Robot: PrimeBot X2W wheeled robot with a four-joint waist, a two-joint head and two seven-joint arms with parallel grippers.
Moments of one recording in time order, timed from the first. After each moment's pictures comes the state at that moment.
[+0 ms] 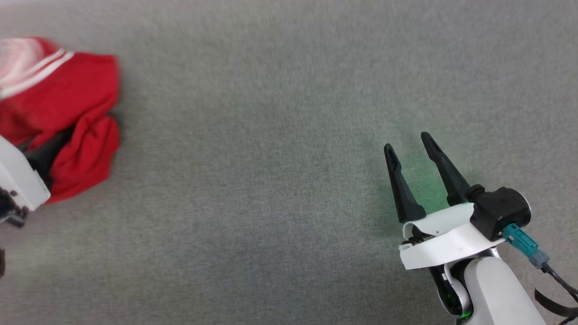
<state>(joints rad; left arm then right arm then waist) -0.89 1.08 -0.97 0.37 -1.49 -0.13 0.08 -0.32 -0.05 0.24 0.14 0.19 0.13 -0.26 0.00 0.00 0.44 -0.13</state>
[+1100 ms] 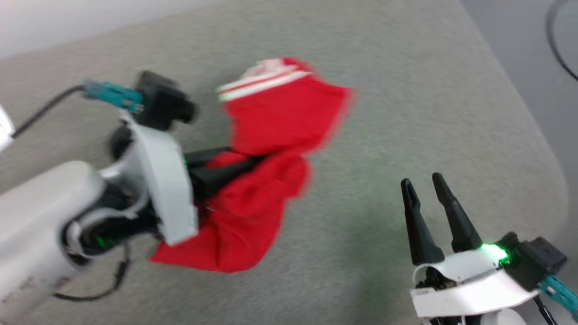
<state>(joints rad) -1.09 0.90 -1.15 -0.17 -1.48 -0.13 0.22 -0.11 -0.05 0.24 -0.06 0.47 0.13 -0.26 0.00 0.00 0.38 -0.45</state>
